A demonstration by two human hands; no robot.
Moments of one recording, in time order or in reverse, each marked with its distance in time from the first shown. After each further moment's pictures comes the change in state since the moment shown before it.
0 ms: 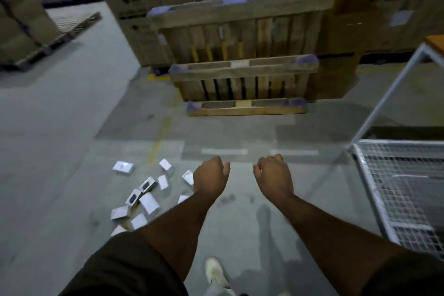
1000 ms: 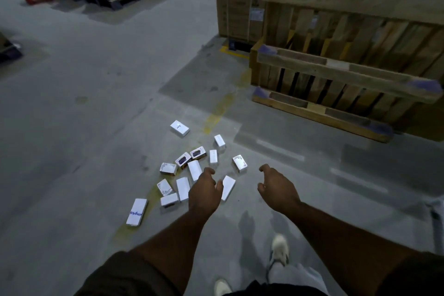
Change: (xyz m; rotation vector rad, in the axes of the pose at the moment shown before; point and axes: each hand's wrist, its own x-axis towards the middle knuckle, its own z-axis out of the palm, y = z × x) left_hand -0.060 -0.299 -0.035 -0.309 0.056 -0.562; right_hand 0.000 -0.249 0.118 0.071 -0.438 -0.284
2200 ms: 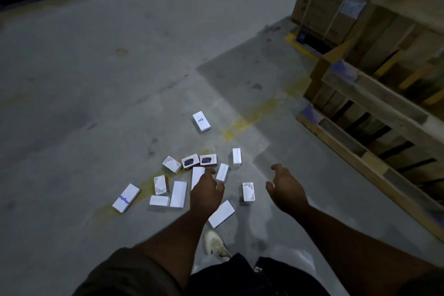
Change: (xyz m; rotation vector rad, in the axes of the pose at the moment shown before) left_hand 0.294 0.064 0.058 -0.145 0.046 -0.410; right_hand 0.386 0.017 -0.042 -0.064 -0.224 -0.179
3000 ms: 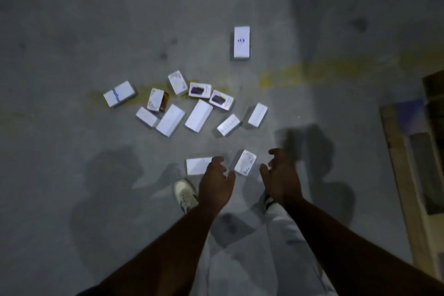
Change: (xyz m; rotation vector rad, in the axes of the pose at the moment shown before) left_hand 0.155 0.024 0.263 -0.340 0.124 -0.598; right_hand 0.287 0.131 0.143 0.012 -0.393 -0.205
